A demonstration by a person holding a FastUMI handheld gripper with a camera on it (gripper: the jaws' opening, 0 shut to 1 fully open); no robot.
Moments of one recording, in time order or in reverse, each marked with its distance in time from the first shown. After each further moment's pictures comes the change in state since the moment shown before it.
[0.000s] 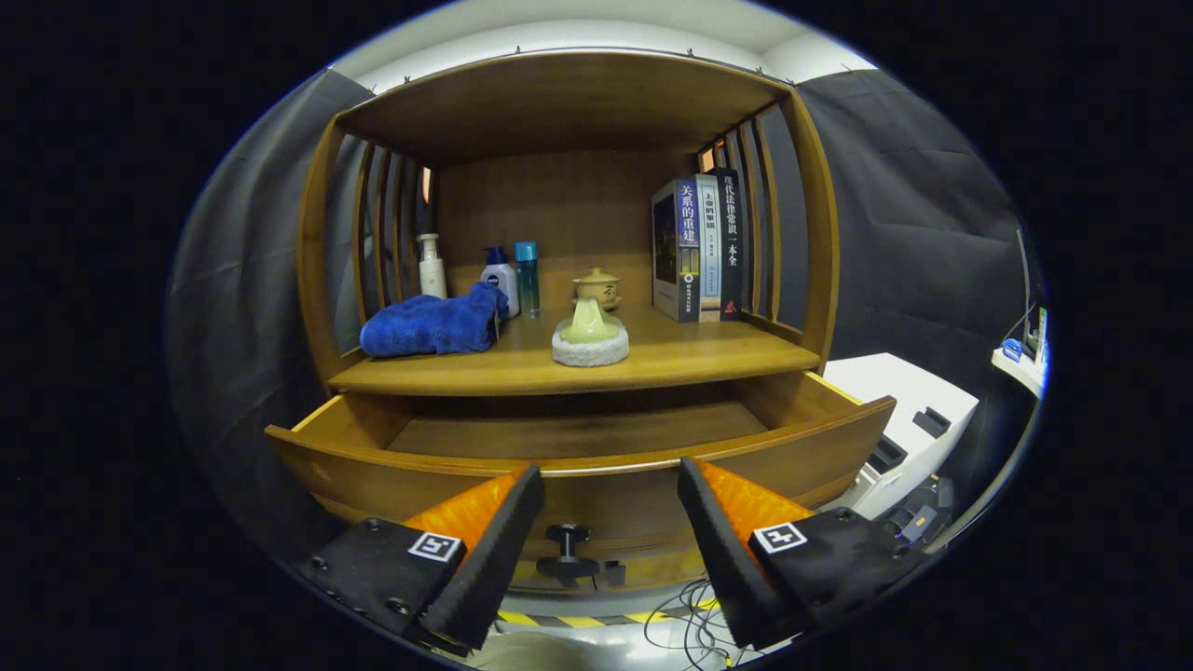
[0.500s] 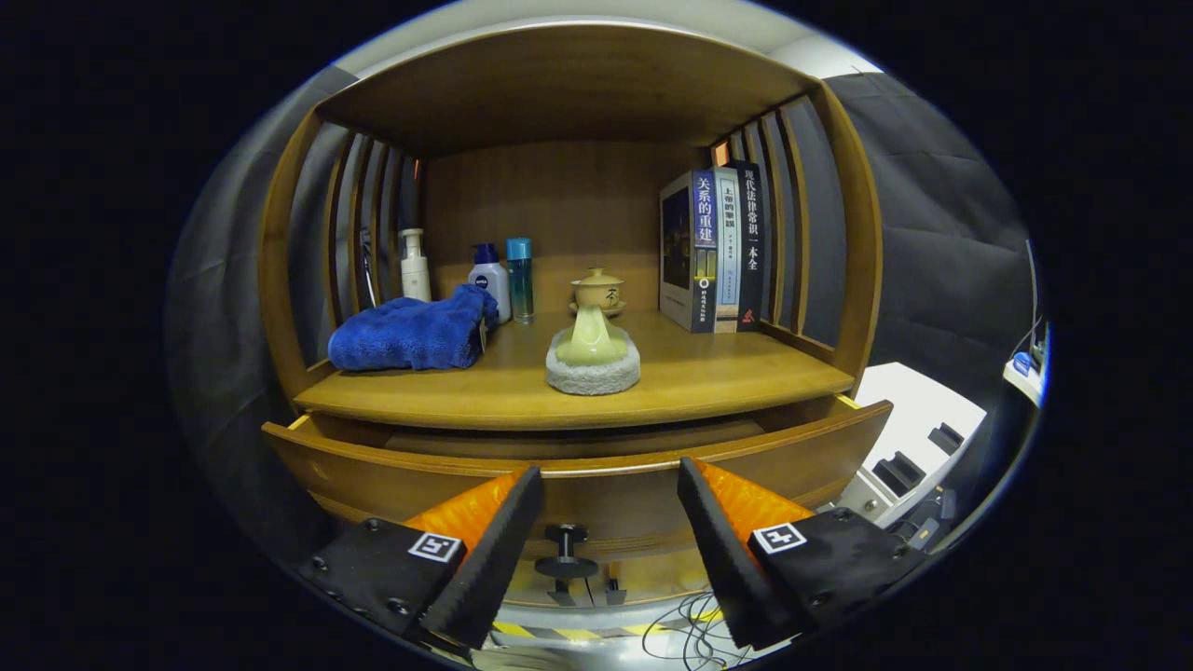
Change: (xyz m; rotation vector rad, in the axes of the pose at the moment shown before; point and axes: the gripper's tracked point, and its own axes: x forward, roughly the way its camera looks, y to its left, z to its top) arm 0.054 0.003 0.018 -0.011 0.005 -0.009
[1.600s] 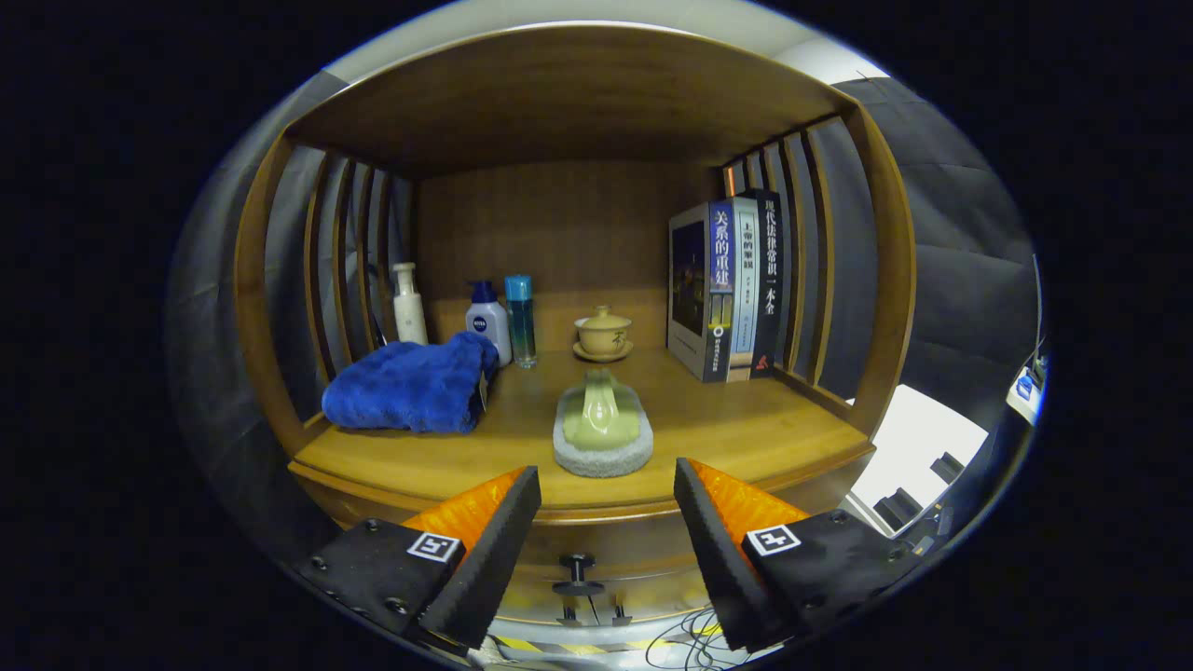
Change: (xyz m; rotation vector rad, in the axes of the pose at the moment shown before) arm 0.009 0.007 0.077 0.017 -0.051 0.015
